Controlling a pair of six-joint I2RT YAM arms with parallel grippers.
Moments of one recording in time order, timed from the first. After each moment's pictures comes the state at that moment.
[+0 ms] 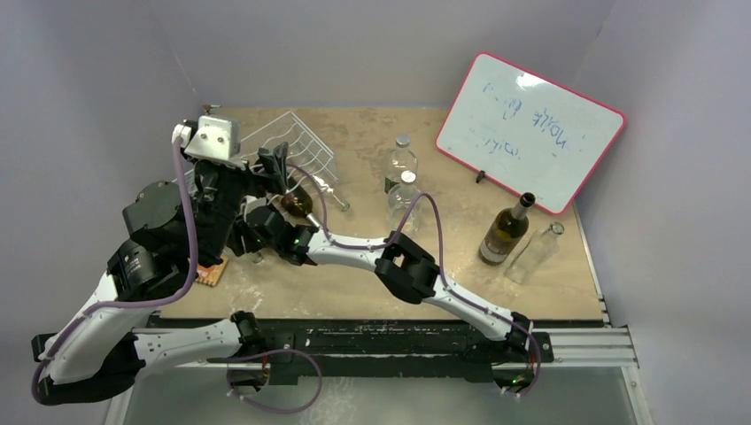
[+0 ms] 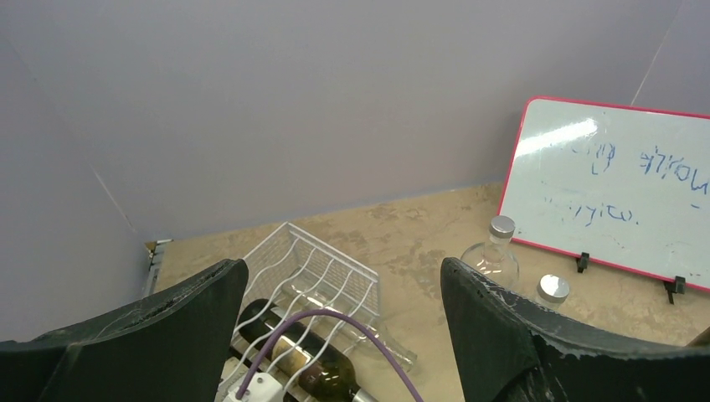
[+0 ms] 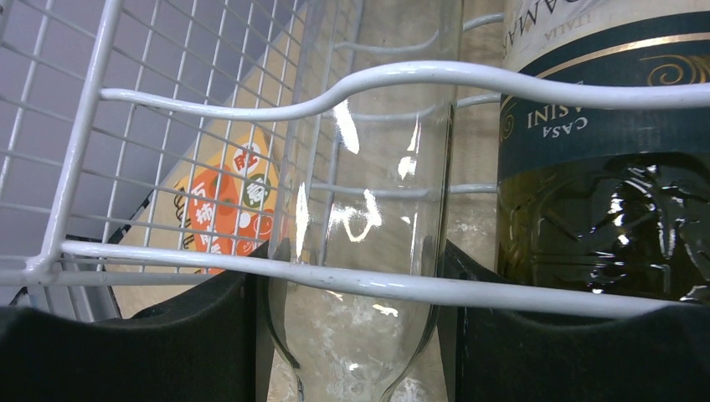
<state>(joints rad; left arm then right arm) -1.02 0.86 1.46 -0.44 -0.80 0.16 1.18 2.68 2.28 0.03 0.14 0.54</state>
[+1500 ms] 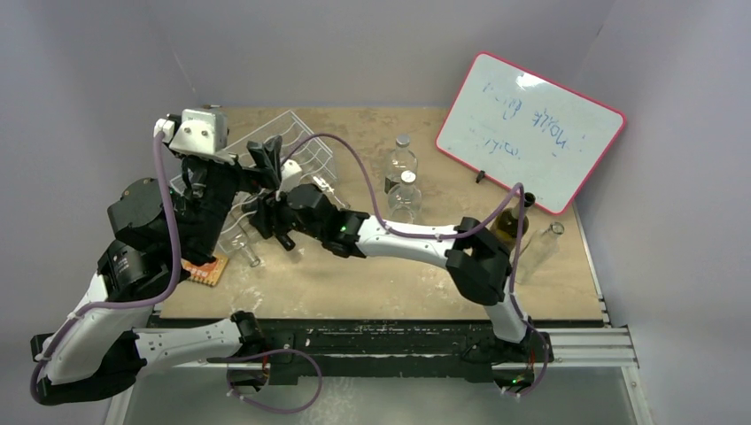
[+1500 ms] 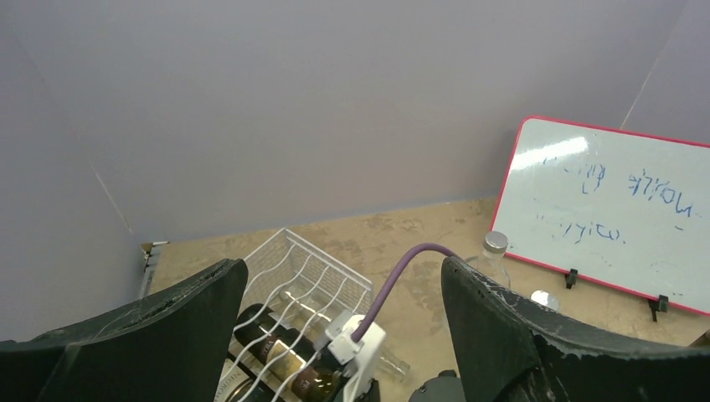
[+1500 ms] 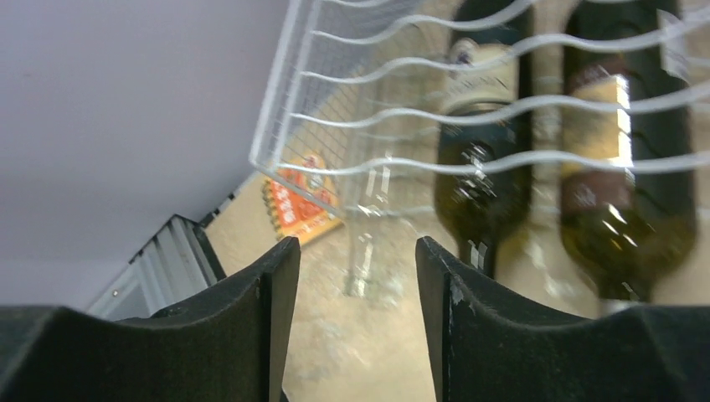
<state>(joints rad) -1.02 0.88 1.53 -0.46 -0.81 0.14 1.16 2.08 1.67 0.18 0.14 0.48</state>
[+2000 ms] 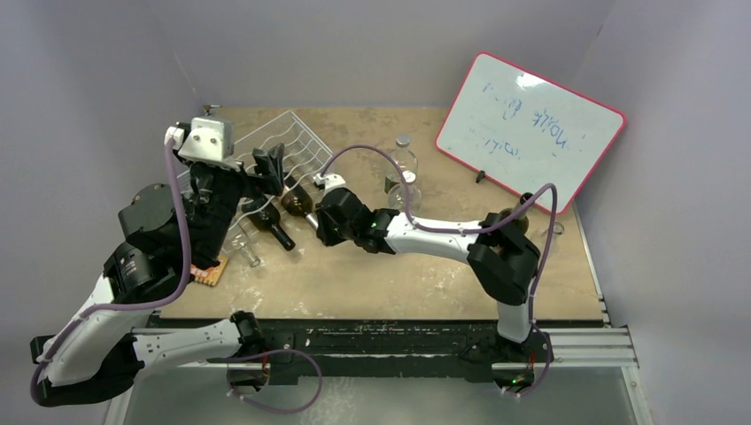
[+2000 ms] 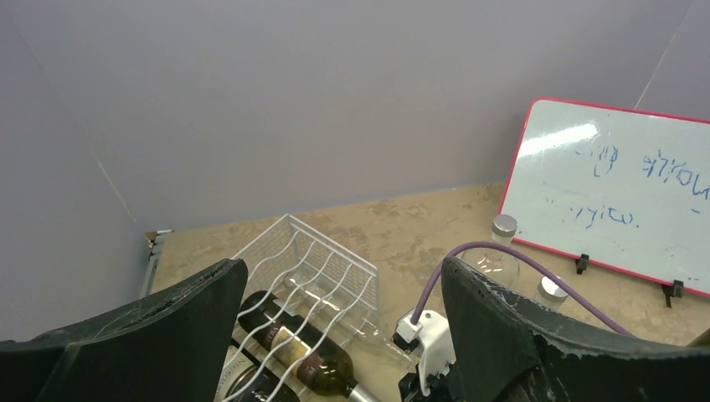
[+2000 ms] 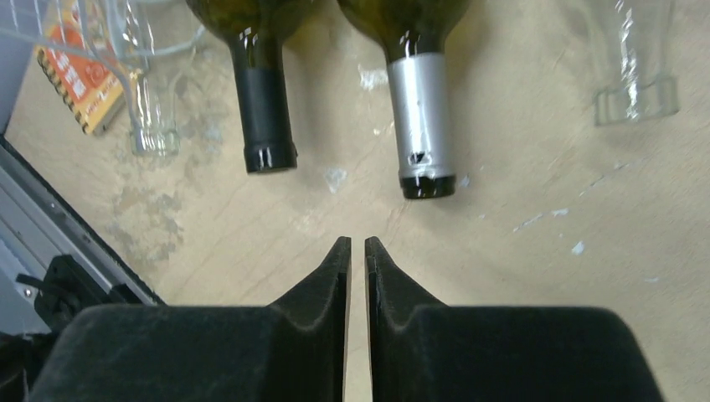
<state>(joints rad) -1.02 0.85 1.47 -0.45 -0.82 0.13 1.05 1.90 1.36 -0.10 0.15 0.56</state>
